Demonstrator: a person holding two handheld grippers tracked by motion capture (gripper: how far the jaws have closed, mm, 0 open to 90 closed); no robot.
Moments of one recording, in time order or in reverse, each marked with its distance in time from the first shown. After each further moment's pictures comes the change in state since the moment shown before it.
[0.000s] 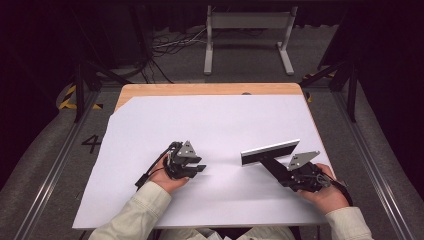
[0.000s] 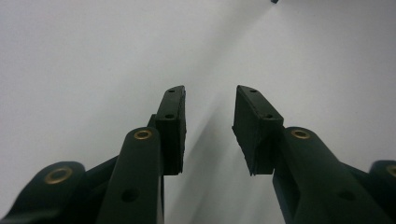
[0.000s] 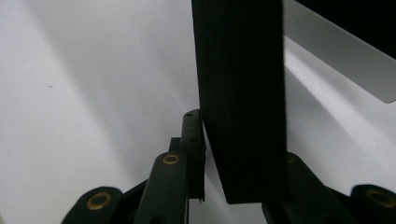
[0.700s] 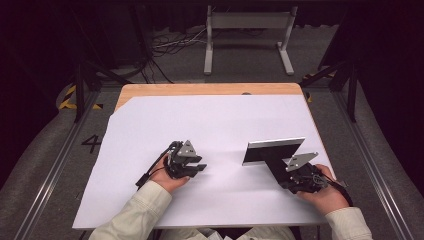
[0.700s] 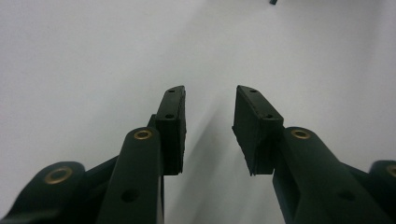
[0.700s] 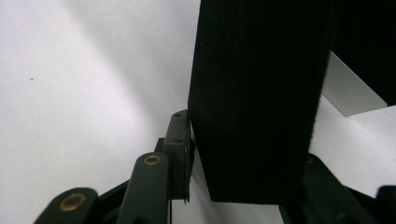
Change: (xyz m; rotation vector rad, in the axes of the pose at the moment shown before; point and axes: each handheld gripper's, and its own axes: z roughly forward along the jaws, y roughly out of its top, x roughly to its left) left arm 0.001 0.001 0.001 -0.007 0.000 0.001; right arm 0.001 -0.002 0.004 0.018 -0.028 0.003
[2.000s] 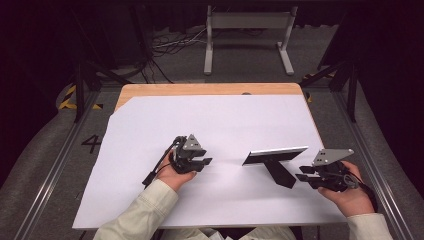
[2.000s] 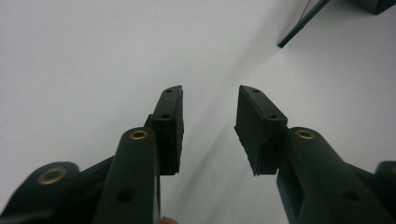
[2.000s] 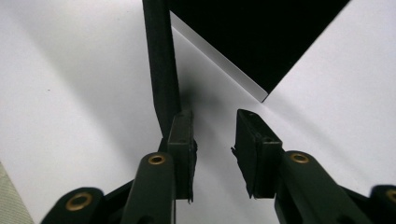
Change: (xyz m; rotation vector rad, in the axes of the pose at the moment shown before) left arm -0.003 0.022 0.002 -0.043 0.043 -0.064; right arm -0.016 -0.019 -0.058 -0.134 -0.067 0.051
